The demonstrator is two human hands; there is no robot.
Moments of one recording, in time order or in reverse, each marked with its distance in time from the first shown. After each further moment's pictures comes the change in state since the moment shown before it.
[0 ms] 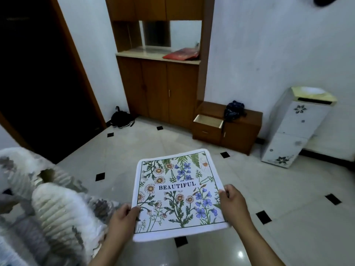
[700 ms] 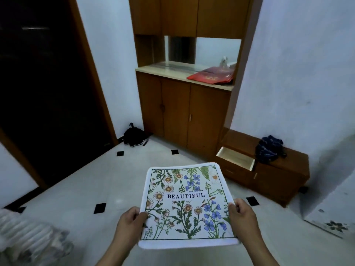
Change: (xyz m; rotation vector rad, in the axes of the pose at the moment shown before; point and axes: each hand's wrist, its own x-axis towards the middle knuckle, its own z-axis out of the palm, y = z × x) left_hand 0.363 0.144 0.043 -0.121 0.006 -0.039; right_hand 0.366 -0.149 0.118 -0.016 -0.047 0.001
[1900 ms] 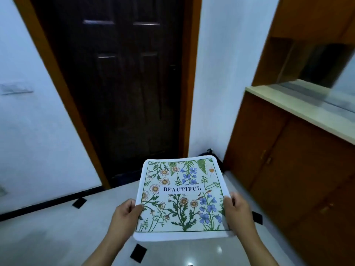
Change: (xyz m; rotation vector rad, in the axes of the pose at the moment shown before) left_hand 0.590 0.127 -0.281 -0.179 0.540 -0.187; right_hand 0.450 -0.463 0.528 -0.056 -0.491 -0.365
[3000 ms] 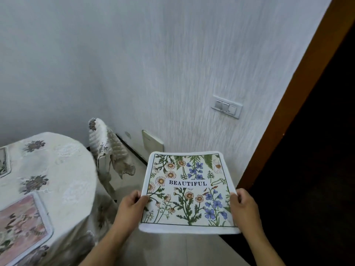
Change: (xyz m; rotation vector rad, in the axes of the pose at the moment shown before) left_hand 0.306 -0.015 -0.442 -0.344 0.972 -0.275; right_hand 0.159 -0.456 0.664 -0.164 -0.893 -0.597
